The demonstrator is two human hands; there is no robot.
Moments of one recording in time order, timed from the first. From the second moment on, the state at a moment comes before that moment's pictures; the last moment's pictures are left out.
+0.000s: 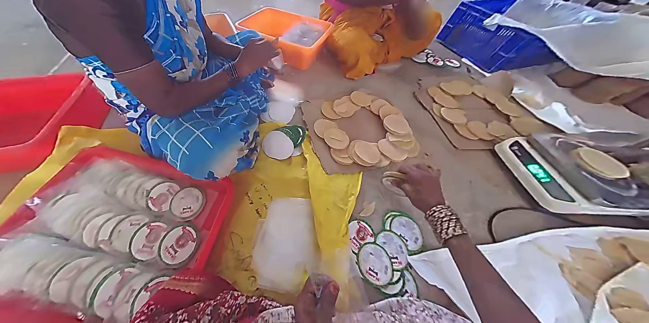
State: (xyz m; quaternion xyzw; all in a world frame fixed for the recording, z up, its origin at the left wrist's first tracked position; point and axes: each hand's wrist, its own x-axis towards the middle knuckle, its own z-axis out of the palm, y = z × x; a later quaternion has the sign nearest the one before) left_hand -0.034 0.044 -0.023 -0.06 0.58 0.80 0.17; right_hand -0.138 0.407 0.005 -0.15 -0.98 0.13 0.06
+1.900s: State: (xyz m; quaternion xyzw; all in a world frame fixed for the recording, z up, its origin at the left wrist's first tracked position) left_hand 0.004 0.039 -0.048 0.03 0.51 0.79 0.35; right_hand 0.319 0.188 0.181 0.04 -0.66 0.72 0.19
